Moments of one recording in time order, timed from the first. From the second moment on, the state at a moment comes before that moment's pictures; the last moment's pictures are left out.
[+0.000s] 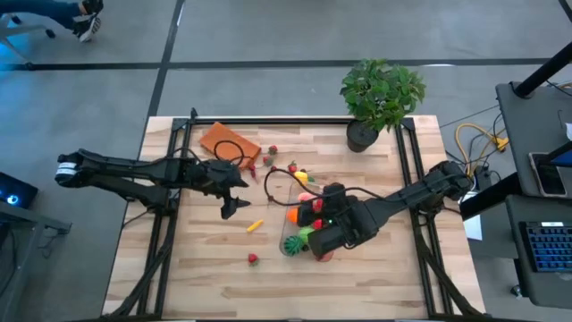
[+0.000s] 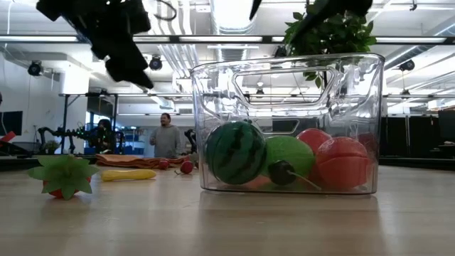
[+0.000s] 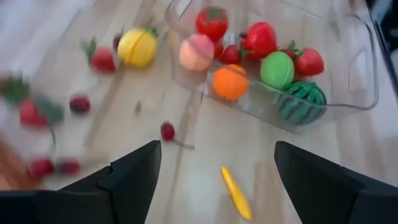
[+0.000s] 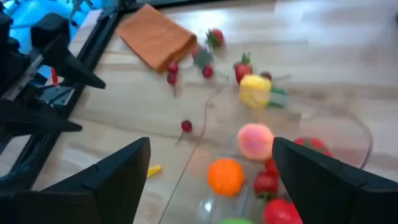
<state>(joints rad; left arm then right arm) 0.01 1.00 0.72 -0.40 0.00 -0.25 0.43 1.81 1.68 -1.16 0.83 1.73</state>
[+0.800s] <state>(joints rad) 0.29 1.49 0.95 -0.31 0.13 0.44 0.39 1.81 1.96 -1.41 0.93 1.83</state>
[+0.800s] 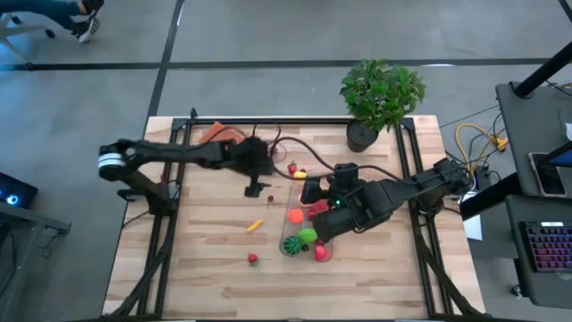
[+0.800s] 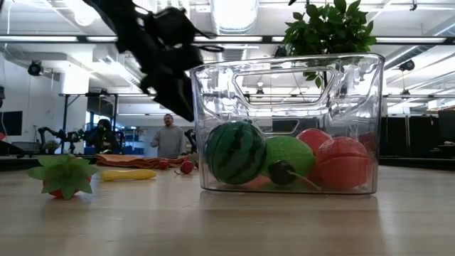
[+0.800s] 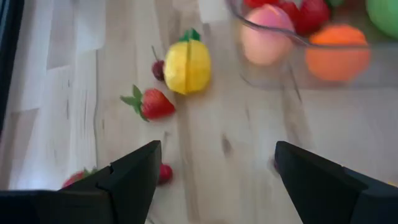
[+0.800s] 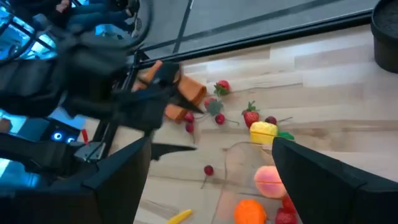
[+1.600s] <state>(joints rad) 0.34 1.87 1.26 -0.29 0.28 0.66 0.37 1.81 1.96 -1.43 0.91 1.93</state>
